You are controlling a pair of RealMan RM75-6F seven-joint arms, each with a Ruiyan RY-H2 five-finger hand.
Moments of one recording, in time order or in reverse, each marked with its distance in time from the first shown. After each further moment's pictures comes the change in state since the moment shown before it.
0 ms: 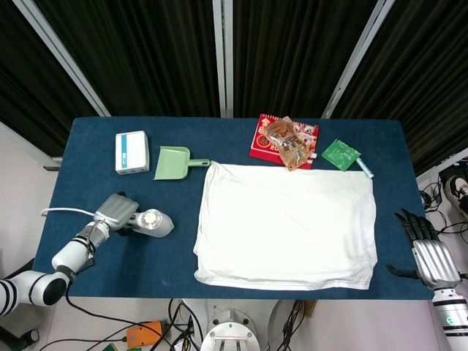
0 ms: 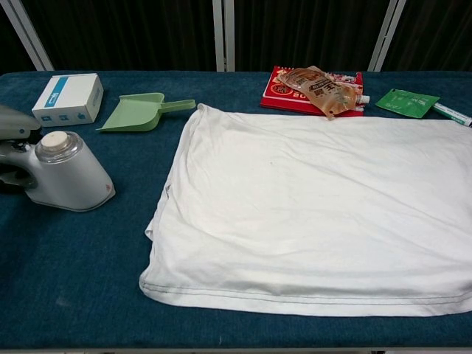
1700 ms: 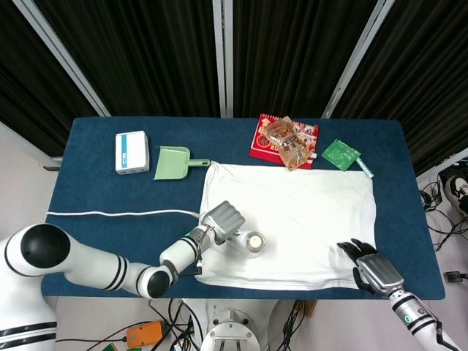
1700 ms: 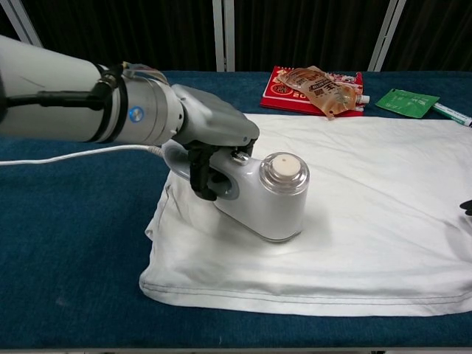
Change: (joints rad) left arm -0.633 -0.329 -0.084 -0.157 -0.657 0.104 0.517; right arm 0.152 -0.079 -0.136 0.021 -0.103 -0.282 -0.084
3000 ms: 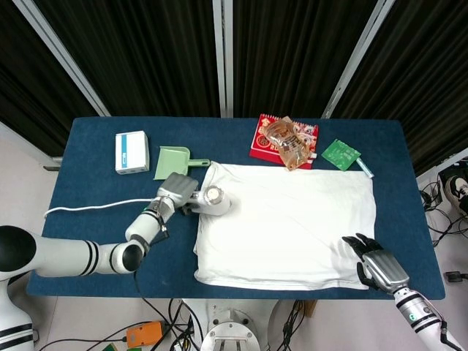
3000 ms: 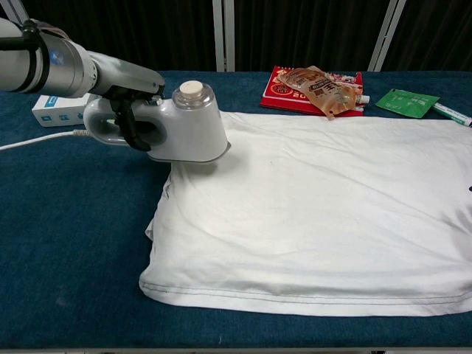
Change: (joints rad) left arm 0.100 0.156 0.072 0.067 -0.033 -0.013 -0.301; right arm -0.010 -0.030 -0.001 0.074 -0.011 0.074 0.094
